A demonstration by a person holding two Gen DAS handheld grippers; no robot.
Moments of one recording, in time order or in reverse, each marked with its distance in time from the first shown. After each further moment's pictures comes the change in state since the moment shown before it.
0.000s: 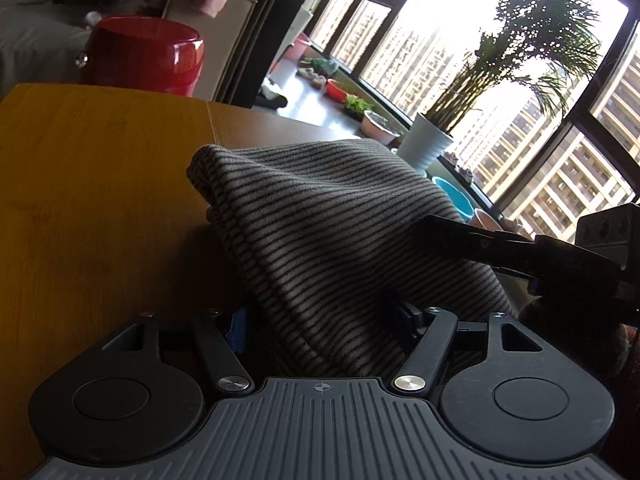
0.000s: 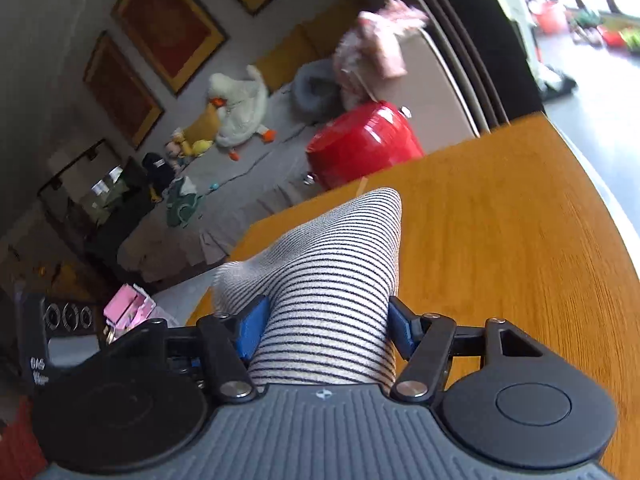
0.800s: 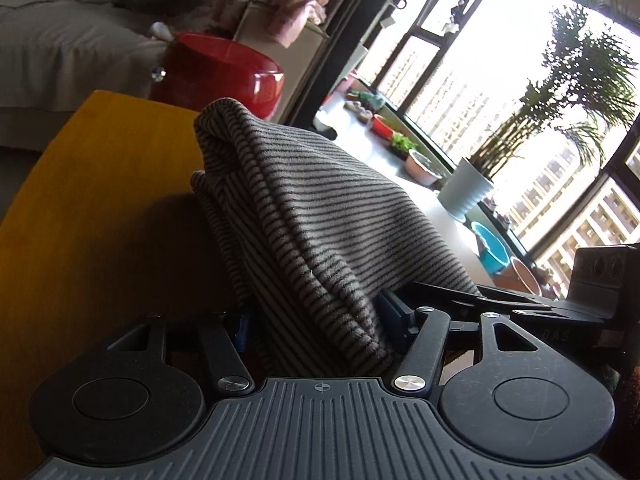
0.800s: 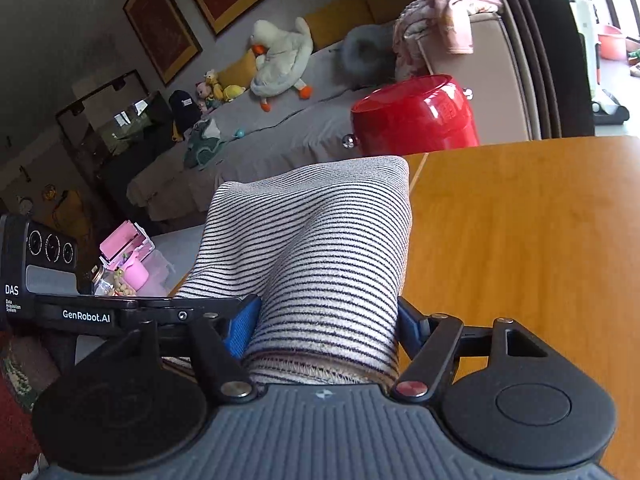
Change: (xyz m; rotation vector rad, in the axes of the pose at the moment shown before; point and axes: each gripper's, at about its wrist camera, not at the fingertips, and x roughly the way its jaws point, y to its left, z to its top) left arm -0.022 0.086 0.028 -0.127 -0.128 0.133; right arm 0.095 0.027 0.008 -0.141 0.129 0.042
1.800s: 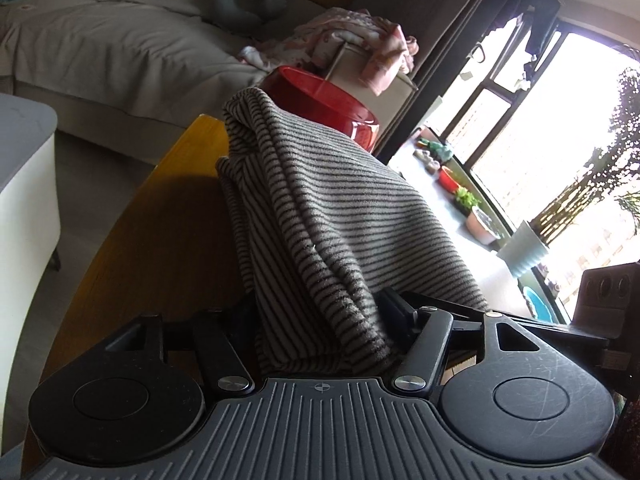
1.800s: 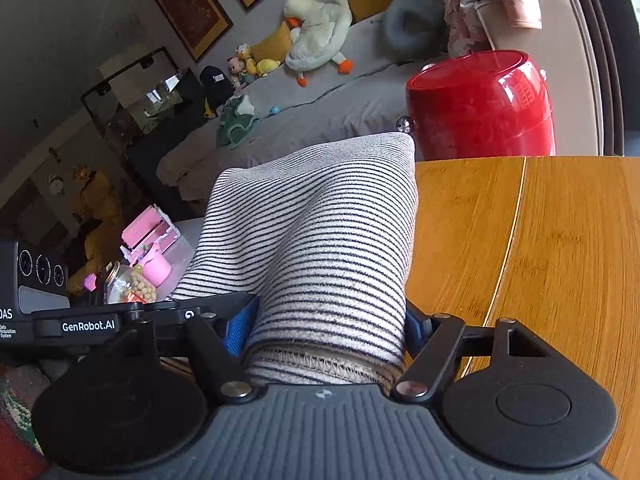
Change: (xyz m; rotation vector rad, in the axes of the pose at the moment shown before) left arm -0.023 0.030 0.003 -0.122 -0.089 0.131; right arm 0.088 0.018 0.040 -0.038 0.093 0.120
